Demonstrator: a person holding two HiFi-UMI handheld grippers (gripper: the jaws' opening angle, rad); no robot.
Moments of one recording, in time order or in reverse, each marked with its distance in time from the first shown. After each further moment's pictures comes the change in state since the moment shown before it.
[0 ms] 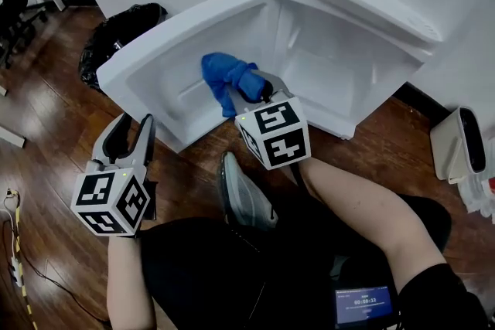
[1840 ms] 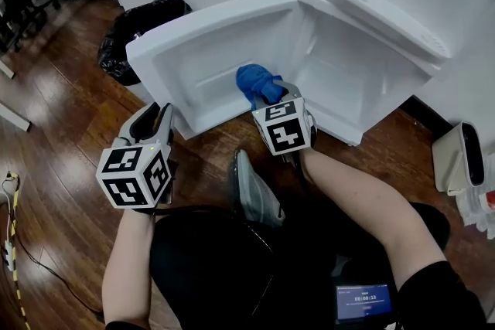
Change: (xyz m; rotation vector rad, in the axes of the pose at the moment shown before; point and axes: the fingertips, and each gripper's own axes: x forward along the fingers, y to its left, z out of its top) left arm 0.018 0.011 -0.025 -0.056 0.059 0.017; right arm 0.025 -0.017 -0.060 -0.076 0.229 -0.099
